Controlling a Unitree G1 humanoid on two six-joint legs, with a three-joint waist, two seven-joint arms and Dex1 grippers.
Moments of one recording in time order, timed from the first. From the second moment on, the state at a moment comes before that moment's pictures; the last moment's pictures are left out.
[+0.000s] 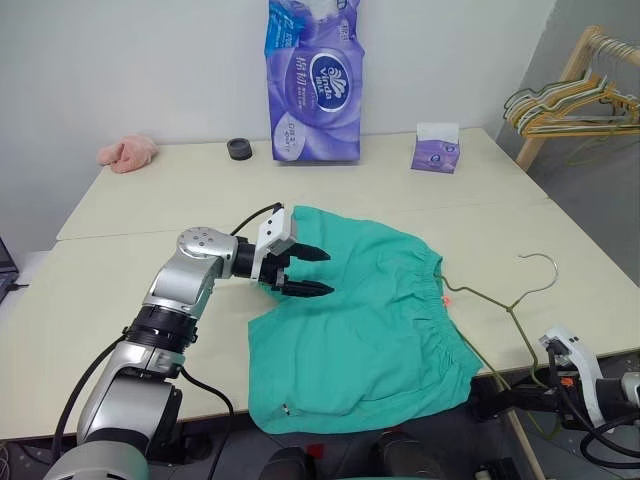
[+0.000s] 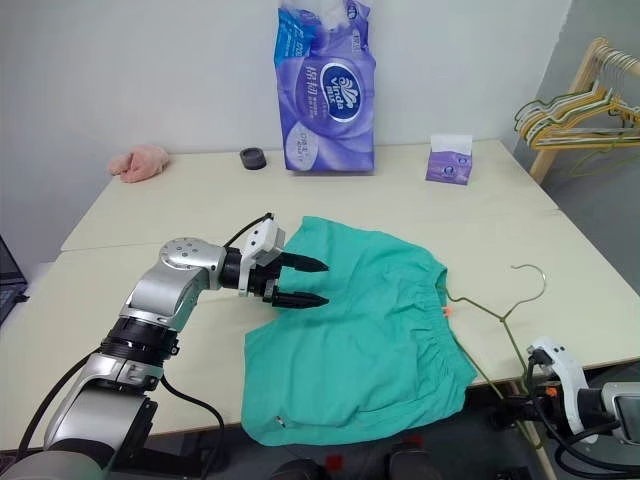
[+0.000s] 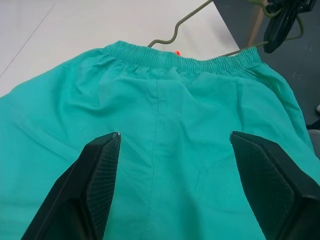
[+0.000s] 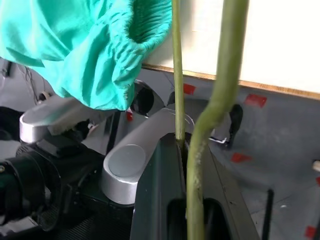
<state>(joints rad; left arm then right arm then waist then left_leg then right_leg) -0.68 0.56 -0.19 0.32 -0.27 0.27 -1.37 0.23 -0.96 -0.34 -0.38 0.73 1.34 0.86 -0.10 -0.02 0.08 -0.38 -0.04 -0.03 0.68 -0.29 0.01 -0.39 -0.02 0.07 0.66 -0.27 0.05</state>
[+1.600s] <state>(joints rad) -0.99 0.60 -0.20 0.61 -0.18 0.07 -1.59 -0.36 -1.00 0.16 -0.53 0.56 1.06 0.85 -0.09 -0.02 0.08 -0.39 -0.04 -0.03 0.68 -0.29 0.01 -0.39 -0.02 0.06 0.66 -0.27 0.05</state>
